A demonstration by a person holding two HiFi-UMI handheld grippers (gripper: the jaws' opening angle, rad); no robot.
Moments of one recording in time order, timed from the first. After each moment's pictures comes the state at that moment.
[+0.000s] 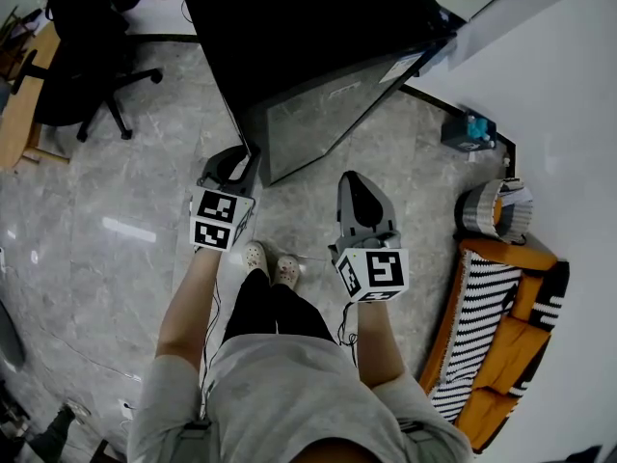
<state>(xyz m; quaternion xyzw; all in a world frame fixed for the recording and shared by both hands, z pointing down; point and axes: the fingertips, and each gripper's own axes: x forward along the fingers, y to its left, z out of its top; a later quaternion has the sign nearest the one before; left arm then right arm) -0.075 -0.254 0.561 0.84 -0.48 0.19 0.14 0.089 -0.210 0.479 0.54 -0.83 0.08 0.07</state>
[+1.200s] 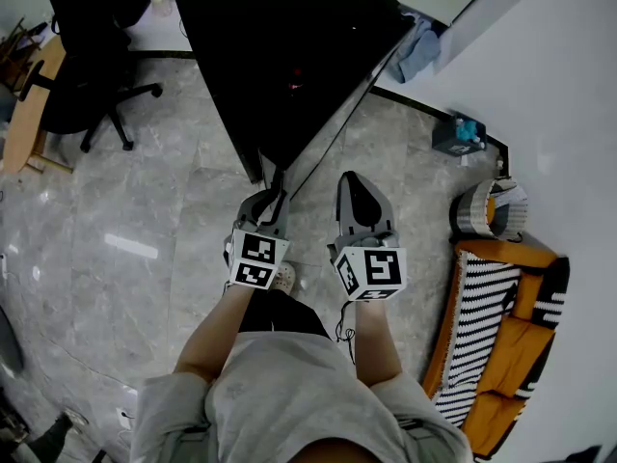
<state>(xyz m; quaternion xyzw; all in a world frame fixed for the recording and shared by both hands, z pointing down) 0.025 -0.150 0.561 0.85 -0.47 0.21 0.13 0.129 -0.167 0.443 0.55 -0.83 0.06 0.04</state>
